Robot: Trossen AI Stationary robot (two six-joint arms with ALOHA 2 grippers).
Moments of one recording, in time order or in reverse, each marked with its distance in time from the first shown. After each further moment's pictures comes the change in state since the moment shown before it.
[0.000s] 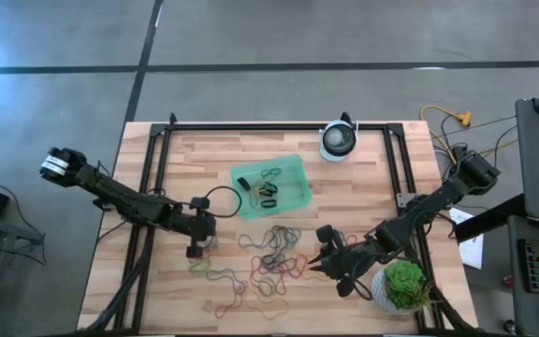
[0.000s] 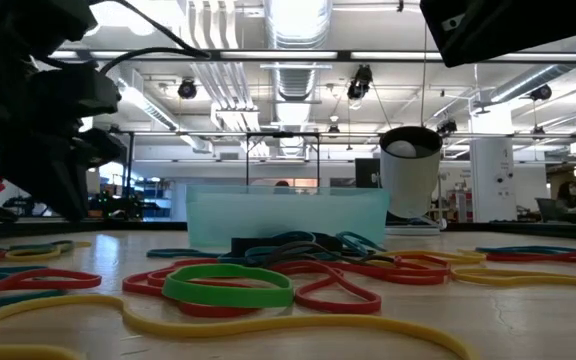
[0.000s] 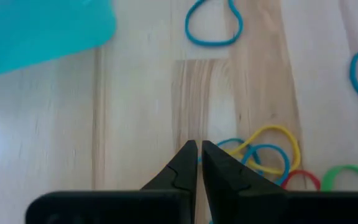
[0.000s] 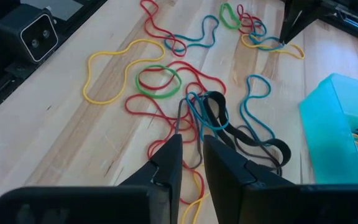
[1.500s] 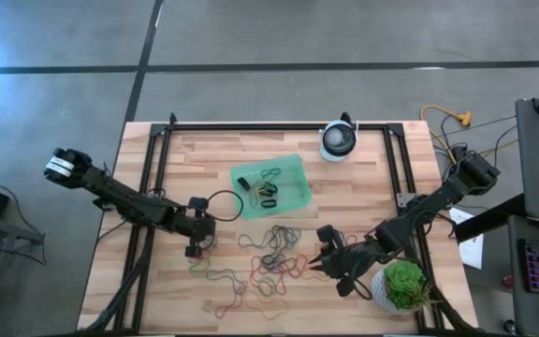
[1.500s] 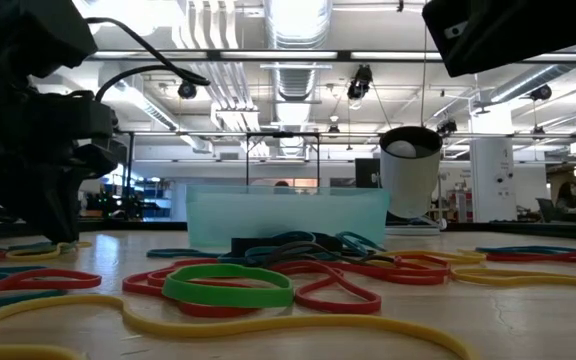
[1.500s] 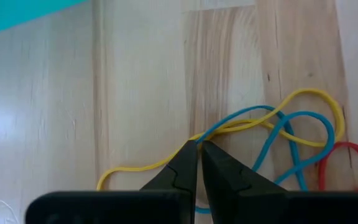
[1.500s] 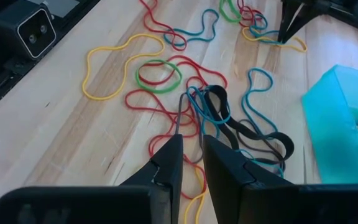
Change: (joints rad) left arm 0.000 0.075 -0.015 -0.026 -0.025 0.008; right arm 0.000 0.001 -0.013 0.001 0.000 0.022
